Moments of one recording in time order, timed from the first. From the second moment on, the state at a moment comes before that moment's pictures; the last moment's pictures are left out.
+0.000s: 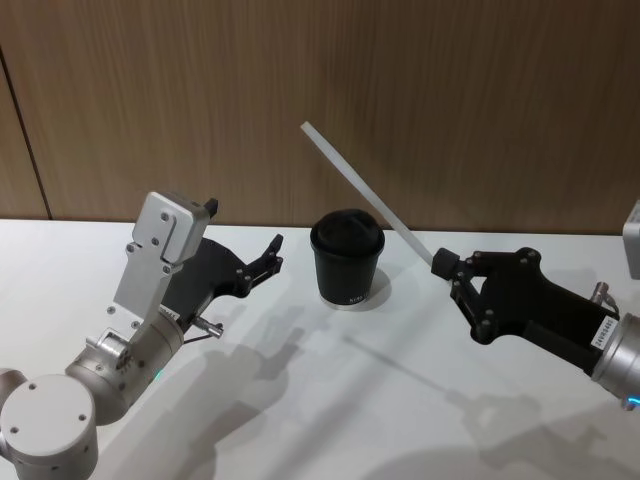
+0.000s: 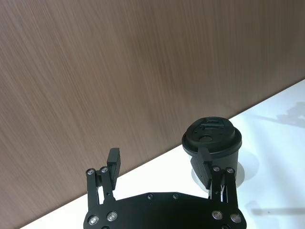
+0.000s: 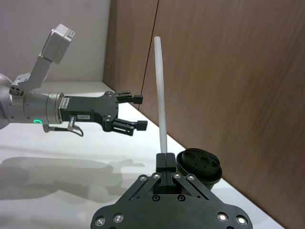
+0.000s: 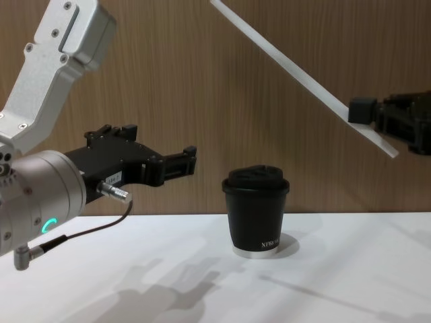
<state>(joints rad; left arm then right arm) -0.24 0.38 0.45 -1.63 -0.20 0.01 -0.01 0.17 0.66 -0.33 -1.77 0.51 -0.01 0.57</state>
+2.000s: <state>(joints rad) -0.17 0.48 0.41 -1.75 -0.41 -0.08 -0.36 0.20 0.65 -0.36 -1.76 0.51 0.00 0.57</state>
